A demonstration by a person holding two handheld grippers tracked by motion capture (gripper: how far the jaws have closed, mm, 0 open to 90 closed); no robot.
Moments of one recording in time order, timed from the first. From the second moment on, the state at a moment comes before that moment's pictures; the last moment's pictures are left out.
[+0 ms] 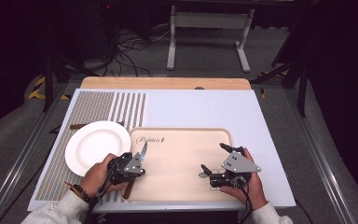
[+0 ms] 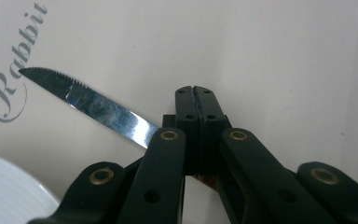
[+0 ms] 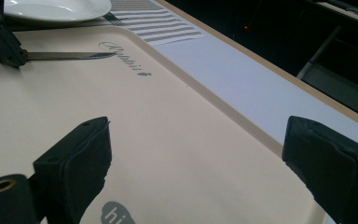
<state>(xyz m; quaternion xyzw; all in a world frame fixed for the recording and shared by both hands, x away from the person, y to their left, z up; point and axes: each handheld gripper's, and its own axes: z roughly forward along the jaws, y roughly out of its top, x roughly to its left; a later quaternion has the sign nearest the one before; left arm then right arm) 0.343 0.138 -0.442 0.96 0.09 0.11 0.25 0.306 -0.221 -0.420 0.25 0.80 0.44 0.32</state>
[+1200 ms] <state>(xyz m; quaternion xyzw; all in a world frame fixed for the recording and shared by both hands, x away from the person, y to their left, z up) 0.341 0.166 -0.429 0.94 0.10 0.14 0.30 0.306 -0.223 -0.419 0.26 0.79 0.45 0.32</state>
